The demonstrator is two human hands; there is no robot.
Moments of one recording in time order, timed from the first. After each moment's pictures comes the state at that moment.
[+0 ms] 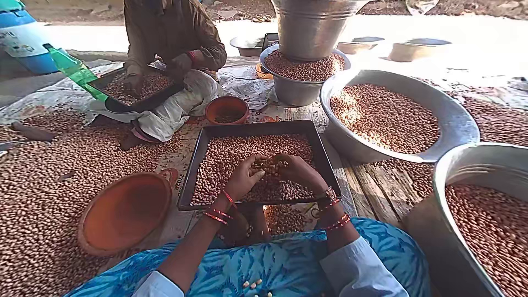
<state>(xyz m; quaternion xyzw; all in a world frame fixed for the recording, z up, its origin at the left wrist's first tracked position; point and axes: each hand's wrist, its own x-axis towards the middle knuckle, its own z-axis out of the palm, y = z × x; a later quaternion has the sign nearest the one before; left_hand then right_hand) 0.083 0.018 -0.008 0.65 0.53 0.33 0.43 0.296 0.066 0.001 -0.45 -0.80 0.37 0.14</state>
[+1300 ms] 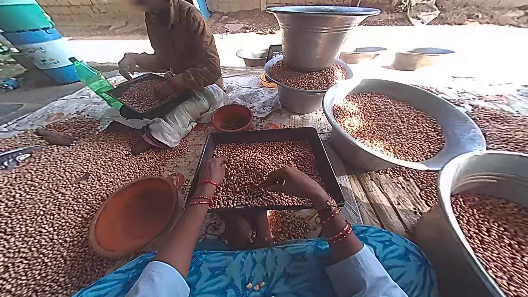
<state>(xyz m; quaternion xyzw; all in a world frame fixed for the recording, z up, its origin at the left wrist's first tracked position) 0.001 0.054 -0.012 0.60 0.78 0.06 0.17 0.283 0.047 0.014 -0.33 -0.86 0.37 0.13</state>
